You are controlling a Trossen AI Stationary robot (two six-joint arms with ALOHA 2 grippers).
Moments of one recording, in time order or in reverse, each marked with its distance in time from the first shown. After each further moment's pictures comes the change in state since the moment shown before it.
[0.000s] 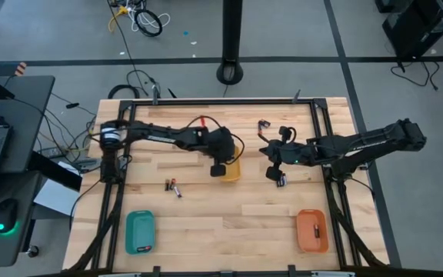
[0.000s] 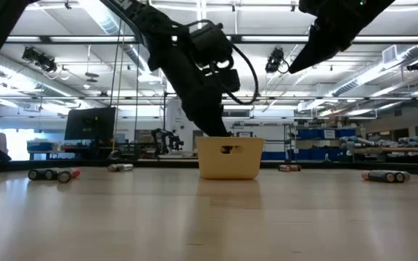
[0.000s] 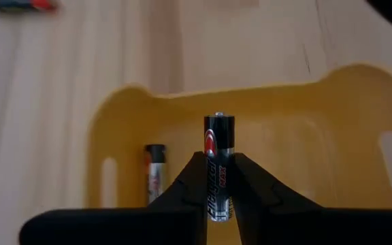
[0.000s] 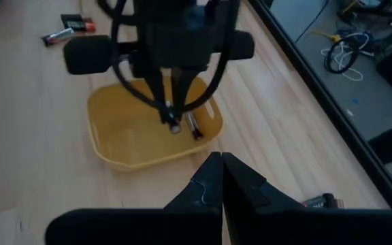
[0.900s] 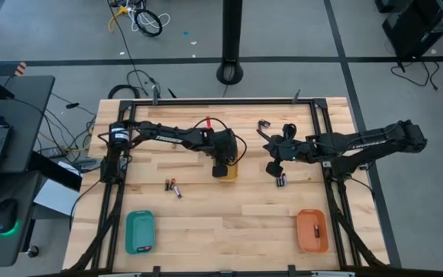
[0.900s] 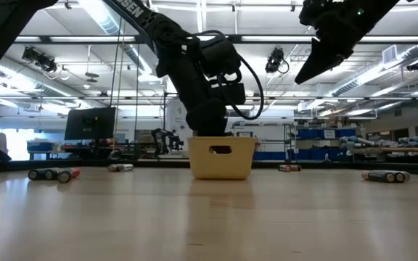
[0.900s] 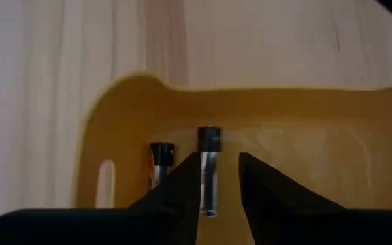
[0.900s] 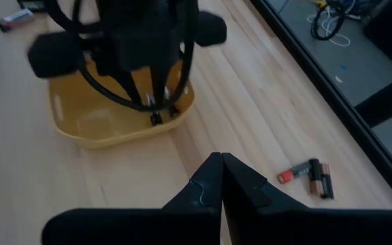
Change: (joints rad) left arm 0.007 0.082 0.074 -0.068 -0.016 0.027; right arm -0.060 -0.001 0.000 -0.092 0.001 0.084
